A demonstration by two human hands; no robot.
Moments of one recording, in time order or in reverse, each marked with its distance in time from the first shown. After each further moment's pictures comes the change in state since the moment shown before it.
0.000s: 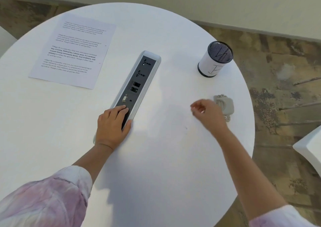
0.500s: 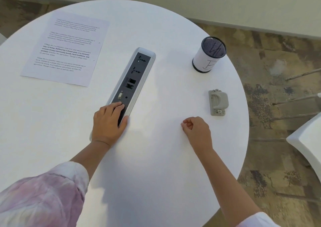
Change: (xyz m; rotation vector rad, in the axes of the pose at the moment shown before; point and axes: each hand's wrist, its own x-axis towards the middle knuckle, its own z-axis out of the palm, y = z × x) left_hand 0.000 0.001 0.000 -0.006 0.008 0.006; right_hand -0.059 0.018 0.044 -0.128 0.081 0.161
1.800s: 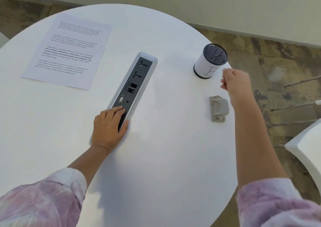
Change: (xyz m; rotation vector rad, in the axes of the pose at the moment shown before) left_hand 0.000 -0.001 0.001 -0.013 0.003 -0.009; right_hand 0.103 -0.064 -0.125 0.578 0.171 0.146
